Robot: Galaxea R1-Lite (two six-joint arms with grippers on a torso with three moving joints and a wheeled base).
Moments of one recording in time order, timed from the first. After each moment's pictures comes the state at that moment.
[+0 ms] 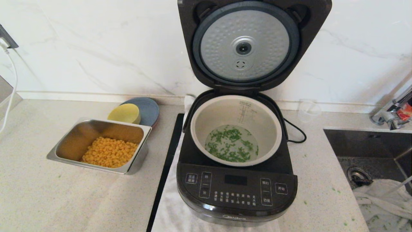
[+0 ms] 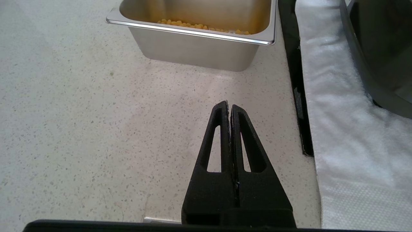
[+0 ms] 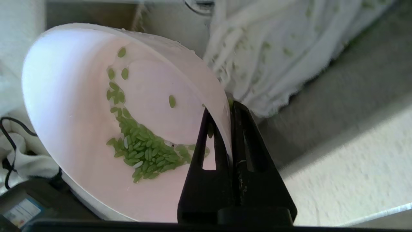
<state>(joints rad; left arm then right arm) -0.02 0.00 0.00 -0.01 0.00 0.02 -1.20 2.14 -1.68 0.78 0.69 0.07</state>
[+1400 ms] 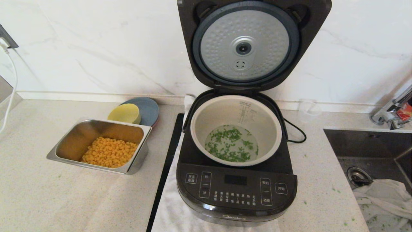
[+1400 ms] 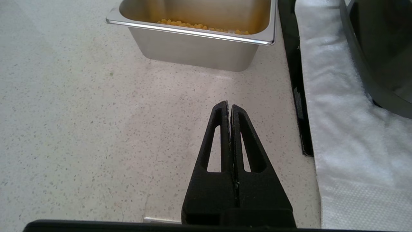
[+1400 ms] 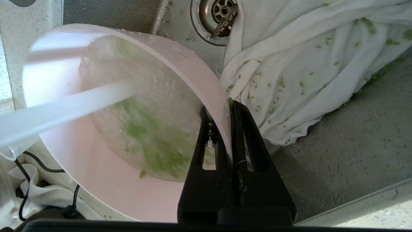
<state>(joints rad) -0.02 0.00 0.00 -0.01 0.00 0.02 -1.09 2.29 -1.93 0.78 0.65 0.24</state>
